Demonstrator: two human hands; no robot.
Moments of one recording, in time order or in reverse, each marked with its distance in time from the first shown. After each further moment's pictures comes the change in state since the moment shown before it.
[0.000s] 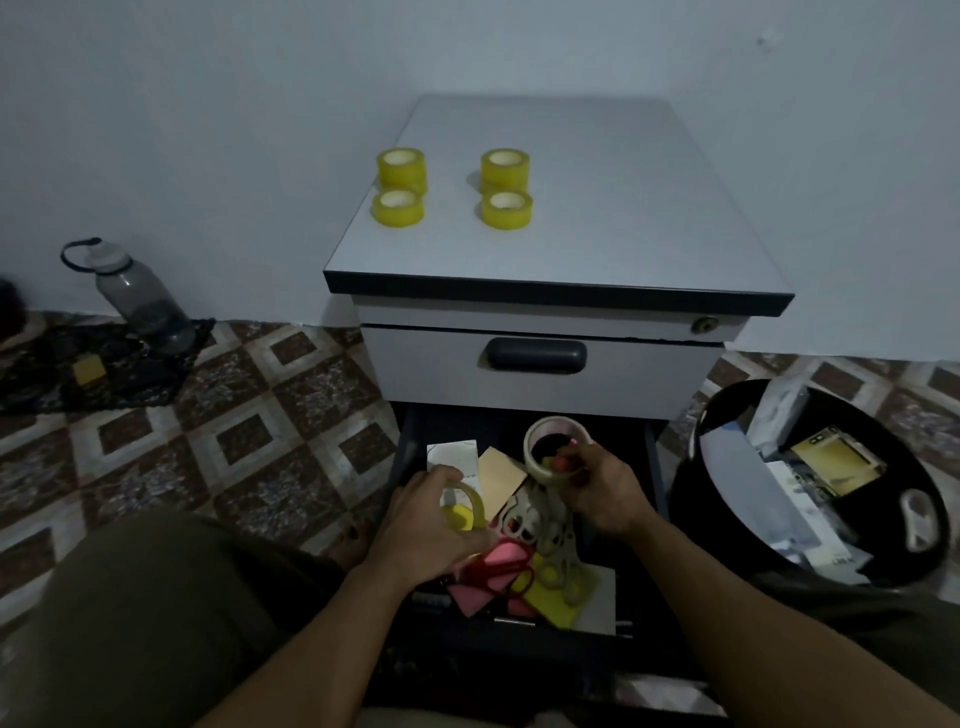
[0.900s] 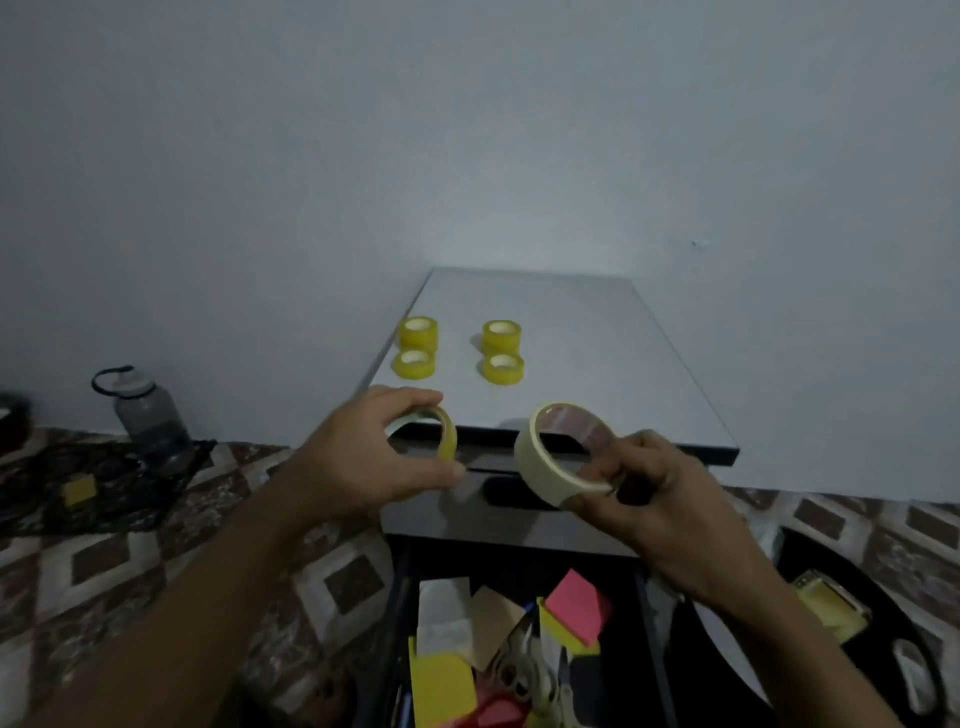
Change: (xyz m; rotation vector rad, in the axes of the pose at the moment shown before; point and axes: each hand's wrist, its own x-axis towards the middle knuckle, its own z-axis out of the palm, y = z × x) left_hand -0.005 0.149 -0.206 0.041 0.164 0.361; right_hand -0.089 -0.156 -0.151 0.000 0.339 -0.454
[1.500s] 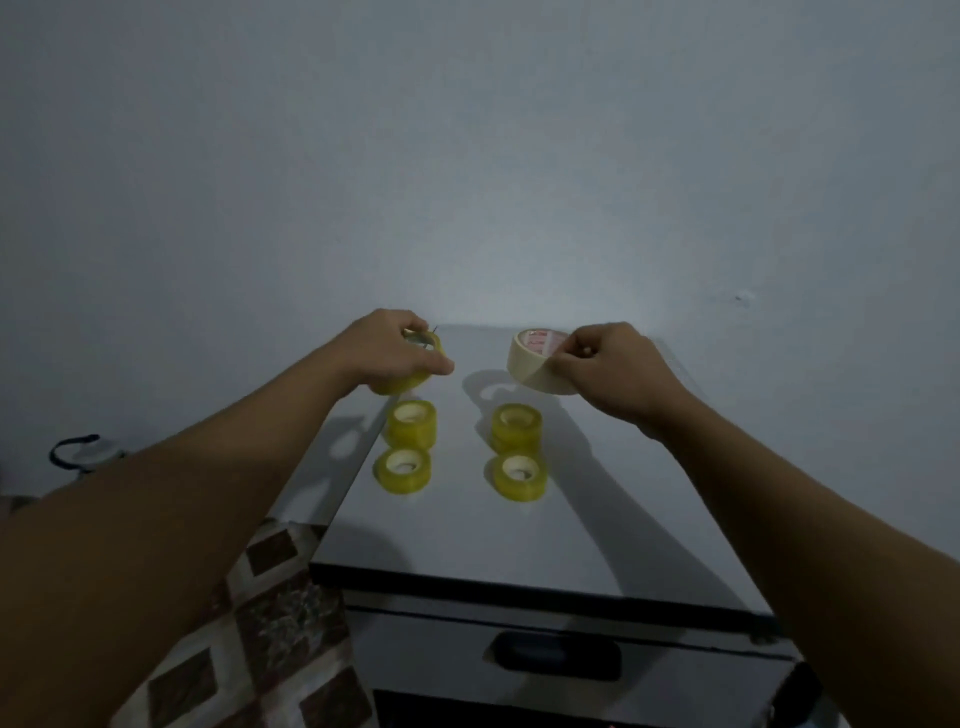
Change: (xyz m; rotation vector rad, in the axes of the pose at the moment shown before) left_hand 0.242 -0.013 -0.054 0.077 0.073 -0.137; right_hand 0.263 0.011 0.011 -0.051 0.053 0.067
